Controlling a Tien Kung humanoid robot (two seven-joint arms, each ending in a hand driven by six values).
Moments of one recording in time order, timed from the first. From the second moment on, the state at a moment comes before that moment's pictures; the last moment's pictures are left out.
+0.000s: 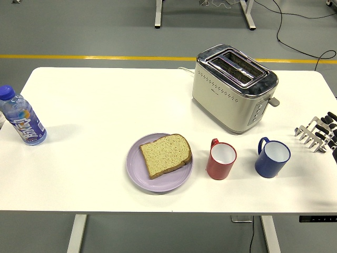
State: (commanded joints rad) left arm -0.16 0.00 -0.33 -0.25 -0.29 0.17 -0.08; right arm 0.02 -0.34 1.49 1.32 -0.85 -0.08 0.03
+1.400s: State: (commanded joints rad) left arm -0.16 0.00 -0.37 -0.25 -0.23 0.18 -0.05; right arm 0.00 -0.32 1.24 1.22 -0.98 -0.27 0.33
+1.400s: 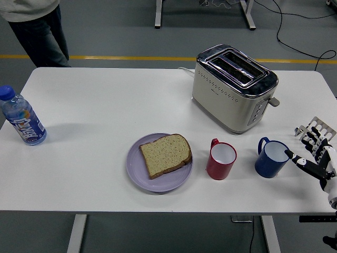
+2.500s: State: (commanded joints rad) left arm -0.16 0.00 -0.35 -0.25 -0.25 0.18 -0.06; right arm 0.05 -0.30 1.09 1.18 -0.95 -0.28 0.36
